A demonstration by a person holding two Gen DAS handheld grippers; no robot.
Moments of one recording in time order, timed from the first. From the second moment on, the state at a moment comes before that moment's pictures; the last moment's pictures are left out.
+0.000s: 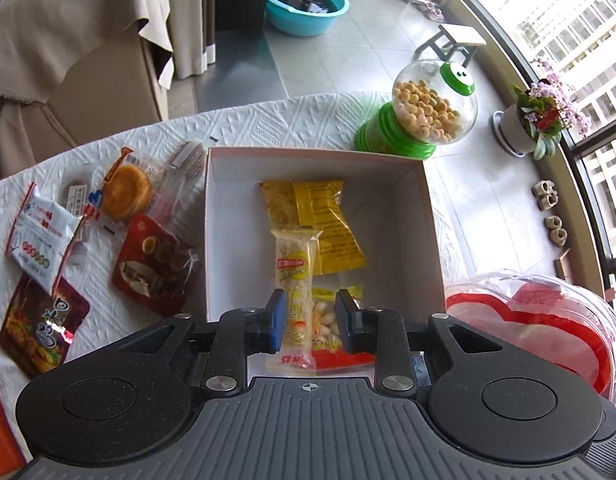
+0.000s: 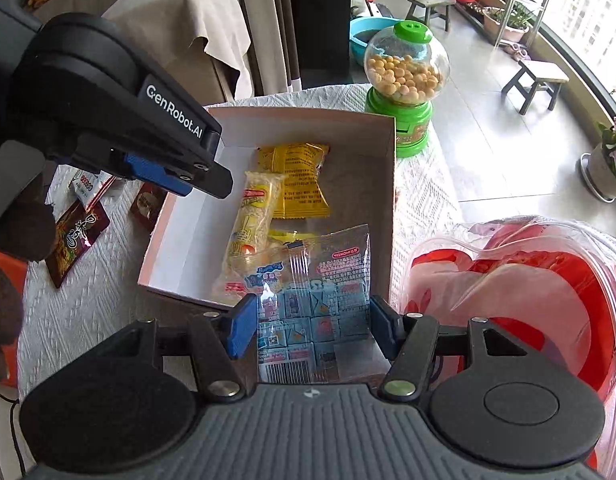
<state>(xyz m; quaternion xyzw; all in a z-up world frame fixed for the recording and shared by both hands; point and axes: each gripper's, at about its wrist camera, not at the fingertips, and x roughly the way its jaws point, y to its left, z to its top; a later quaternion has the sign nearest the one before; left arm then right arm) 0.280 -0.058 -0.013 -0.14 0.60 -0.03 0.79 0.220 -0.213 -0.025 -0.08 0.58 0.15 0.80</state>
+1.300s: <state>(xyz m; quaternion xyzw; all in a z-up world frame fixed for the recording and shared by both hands) 0.178 0.205 -0.108 -0.23 0.58 0.15 0.77 0.282 -0.005 -0.063 -0.14 0.56 0.23 0.78</state>
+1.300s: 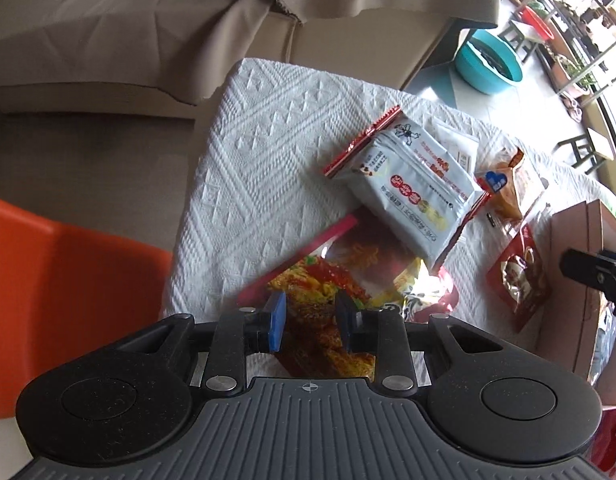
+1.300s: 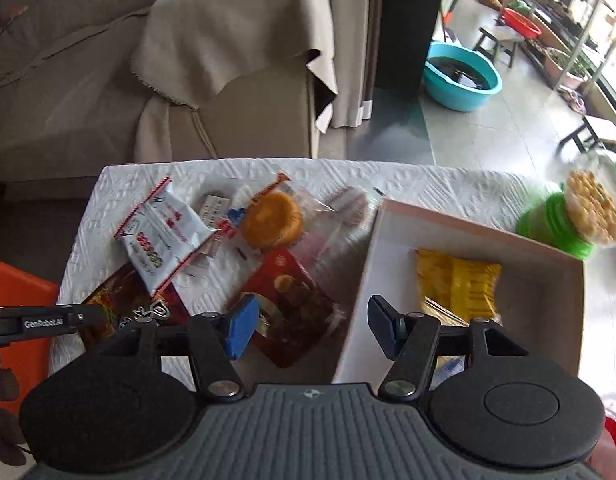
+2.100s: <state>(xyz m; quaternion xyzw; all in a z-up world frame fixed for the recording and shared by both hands) 0.150 0.258 -0.112 -0.26 0.57 0.09 0.77 0.279 0.121 -0.130 -0.17 0.57 0.31 0.74</state>
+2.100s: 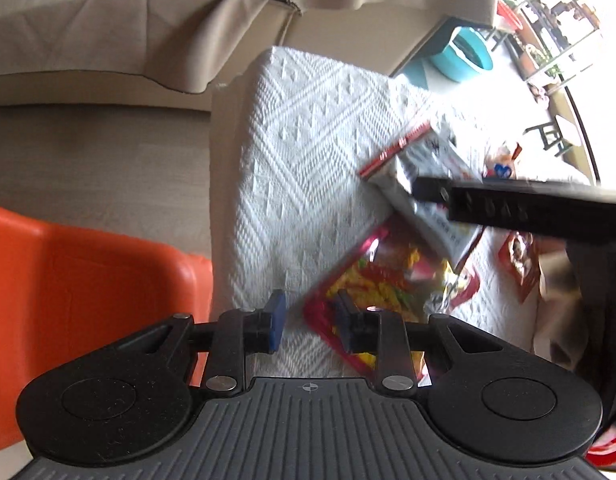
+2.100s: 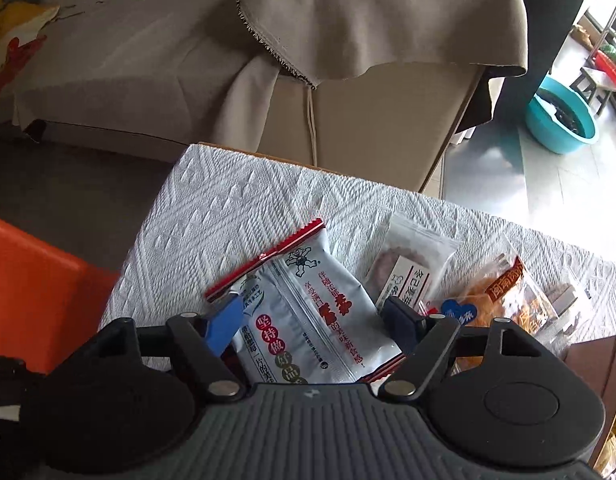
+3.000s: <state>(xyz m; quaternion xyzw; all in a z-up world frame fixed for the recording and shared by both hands) 0.144 0.193 -0.125 -0.21 0.61 -0.01 0.76 0.200 0.000 -0.120 -0.09 0.65 0.22 0.72</state>
